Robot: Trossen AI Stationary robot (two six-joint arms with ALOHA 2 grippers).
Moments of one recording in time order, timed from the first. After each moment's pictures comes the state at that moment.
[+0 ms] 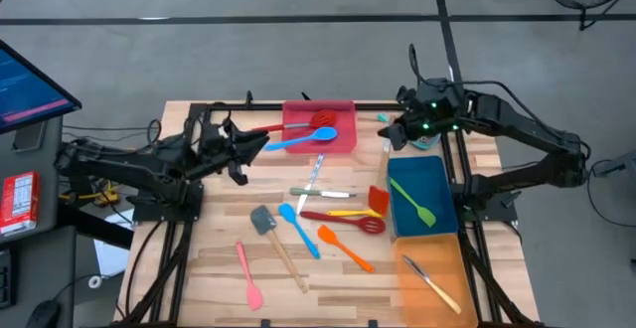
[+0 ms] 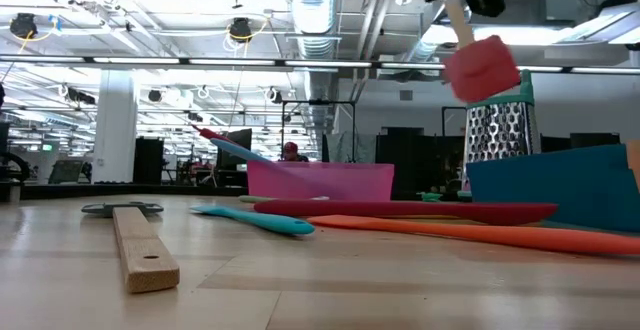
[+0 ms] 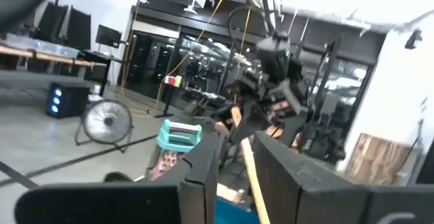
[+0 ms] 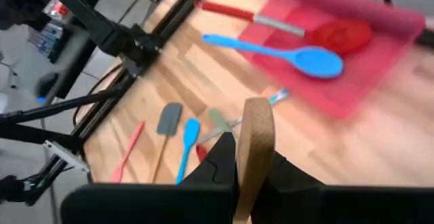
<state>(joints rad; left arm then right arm) -0.11 0.83 0.61 0.52 -0.47 -0.20 -0.30 1.14 1.34 -0.87 -0.08 0.65</state>
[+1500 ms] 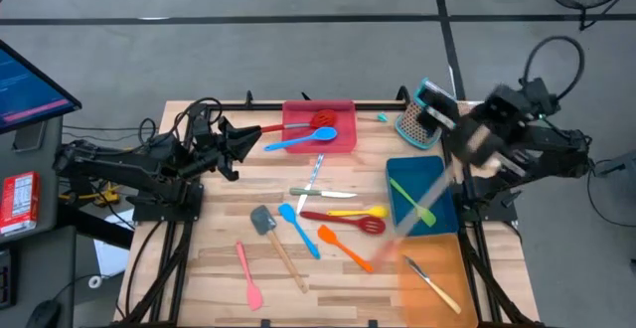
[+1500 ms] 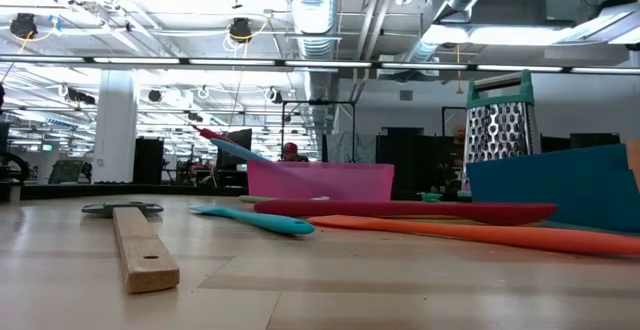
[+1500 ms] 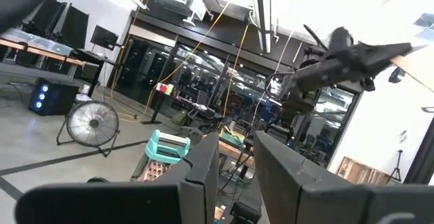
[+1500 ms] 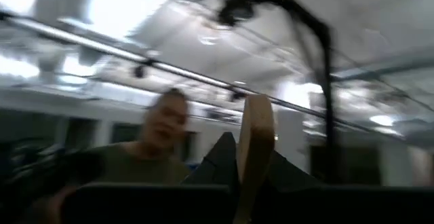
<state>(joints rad) -0.11 0.77 0.61 0.52 -0.47 -0.27 0.01 1.09 1.34 0.57 -0.71 0.55</state>
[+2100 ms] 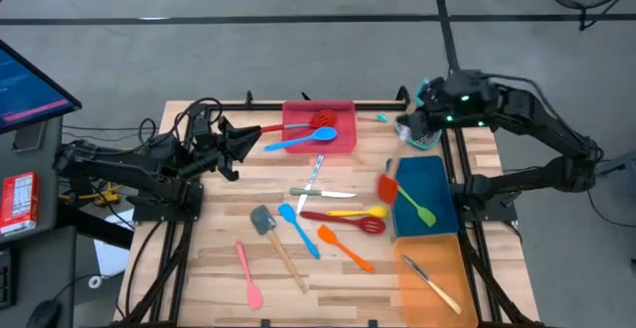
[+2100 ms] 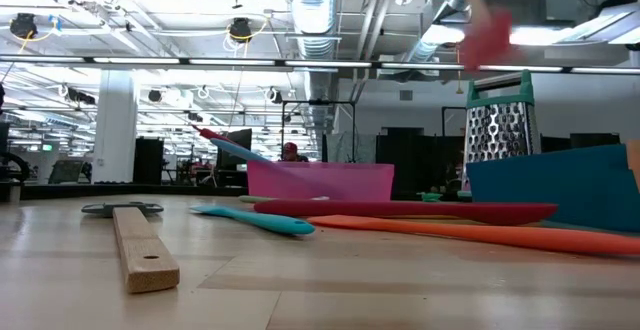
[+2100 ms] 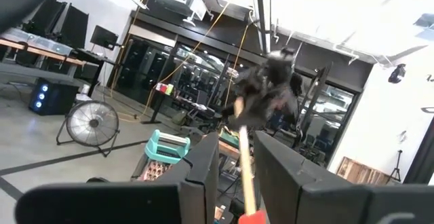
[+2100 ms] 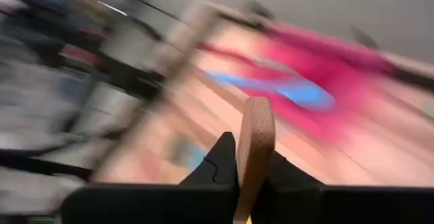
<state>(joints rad) -0.11 0.77 0.61 0.52 -0.47 -0.27 -0.32 1.07 1.46 -0.99 0.03 0.68</state>
